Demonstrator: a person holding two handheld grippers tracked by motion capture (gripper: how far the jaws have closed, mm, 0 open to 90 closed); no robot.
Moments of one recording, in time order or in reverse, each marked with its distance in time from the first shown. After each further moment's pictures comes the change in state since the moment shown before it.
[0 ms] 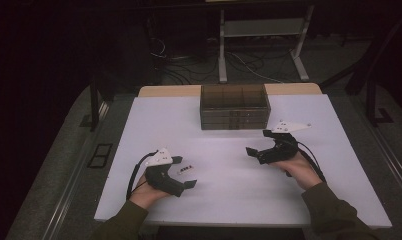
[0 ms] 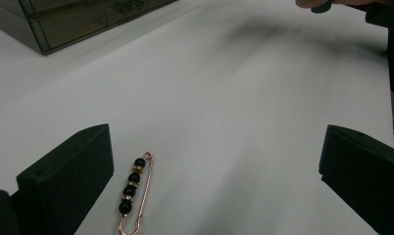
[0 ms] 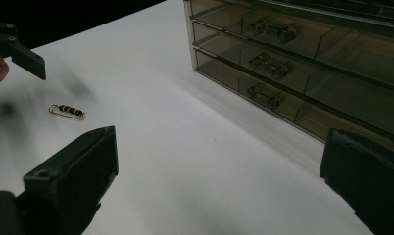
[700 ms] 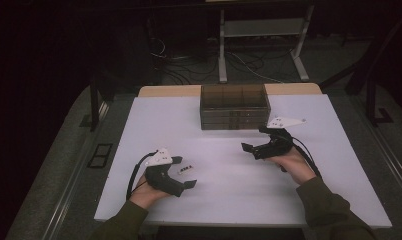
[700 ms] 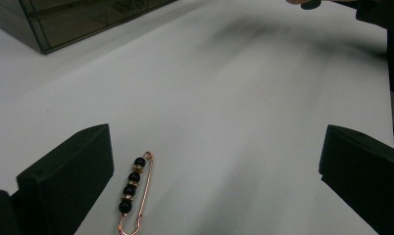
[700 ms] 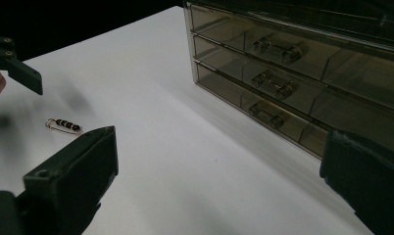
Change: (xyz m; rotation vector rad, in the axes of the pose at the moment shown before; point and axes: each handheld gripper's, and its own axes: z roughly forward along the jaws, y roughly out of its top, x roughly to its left) left arm 0.001 0.000 0.000 -0.005 0.001 -0.003; right arm -0.002 0.011 0.012 -0.017 0.010 -0.001
